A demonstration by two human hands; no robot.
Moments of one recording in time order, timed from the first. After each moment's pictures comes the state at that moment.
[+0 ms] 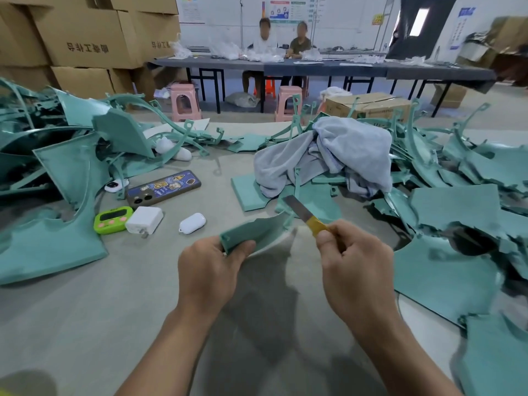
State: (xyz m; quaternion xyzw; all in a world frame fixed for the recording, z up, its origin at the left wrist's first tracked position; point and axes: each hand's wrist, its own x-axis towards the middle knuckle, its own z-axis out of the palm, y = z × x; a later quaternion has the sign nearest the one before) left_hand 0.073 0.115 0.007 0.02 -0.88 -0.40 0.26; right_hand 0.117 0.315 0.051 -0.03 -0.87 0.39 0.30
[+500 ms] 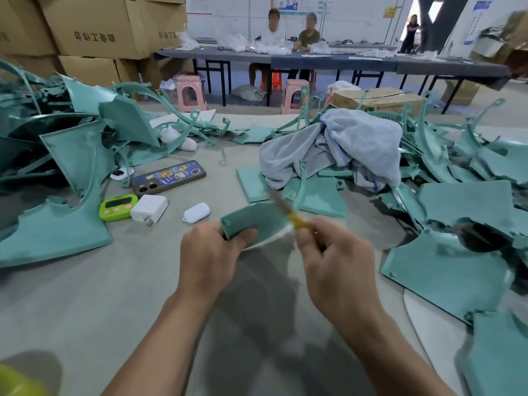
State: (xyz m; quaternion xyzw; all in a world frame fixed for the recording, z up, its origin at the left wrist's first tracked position) left_hand 0.070 0.110 0.010 0.03 -0.86 -0.45 0.23; right_hand 0.115 0.297 0.039 0.04 -0.88 0.37 0.29
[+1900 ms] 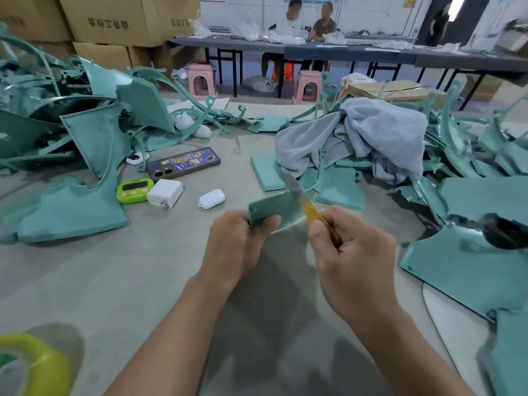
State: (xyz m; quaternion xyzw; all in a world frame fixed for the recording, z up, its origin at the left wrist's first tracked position) left_hand 0.068 0.115 0.007 0.00 -0.88 -0.45 0.16; right_hand 0.130 0.281 0.044 0.09 -0.85 0.41 0.32
